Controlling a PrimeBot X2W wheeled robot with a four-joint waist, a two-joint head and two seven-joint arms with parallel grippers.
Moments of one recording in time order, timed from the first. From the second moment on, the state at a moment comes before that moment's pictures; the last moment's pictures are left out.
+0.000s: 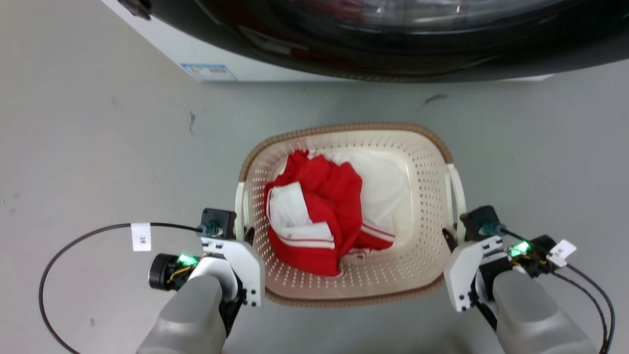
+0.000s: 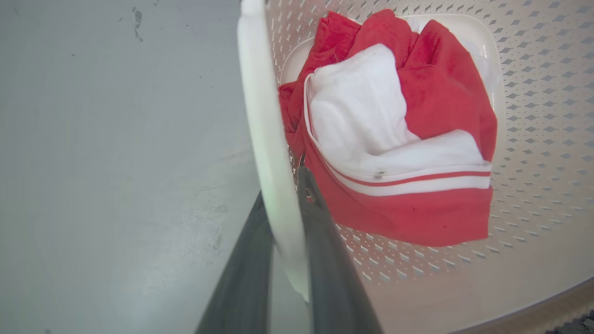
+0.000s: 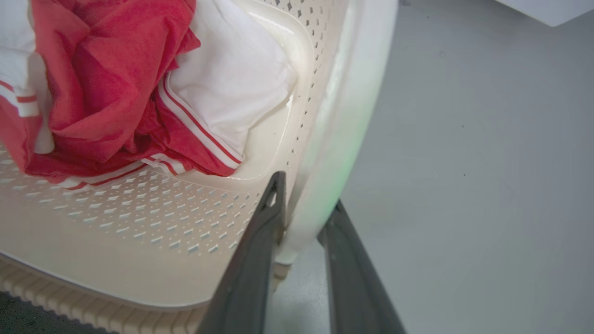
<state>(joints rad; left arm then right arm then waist) -0.70 0.05 -0.40 1.27 -0.35 -0.11 -0.22 -0.68 -0.05 0.10 1.27 -0.19 0.13 -0.24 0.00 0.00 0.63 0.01</state>
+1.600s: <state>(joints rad) -0.49 0.07 -0.55 1.29 -0.51 -0.13 0.11 -0.48 -0.05 0.67 1.27 0.36 0.13 0.10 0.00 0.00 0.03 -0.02</state>
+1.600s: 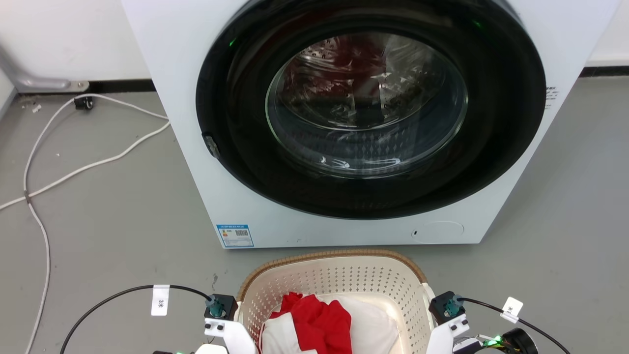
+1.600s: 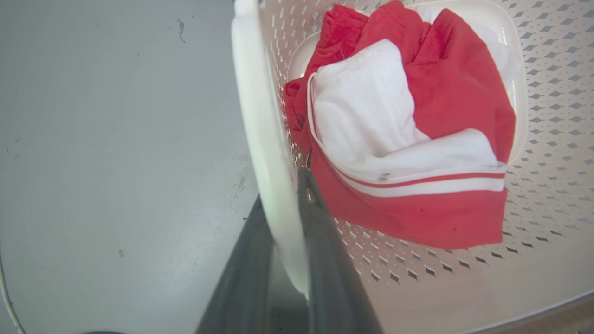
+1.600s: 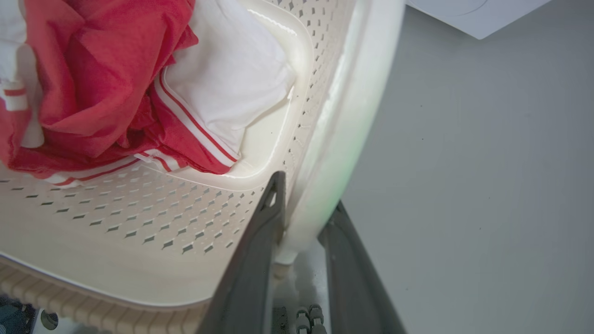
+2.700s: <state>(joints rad) -0.48 0.08 -0.62 1.29 -0.58 -0.13 0.09 -0.48 -0.07 0.79 1.29 0.49 0.13 0.12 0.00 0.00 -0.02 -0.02</state>
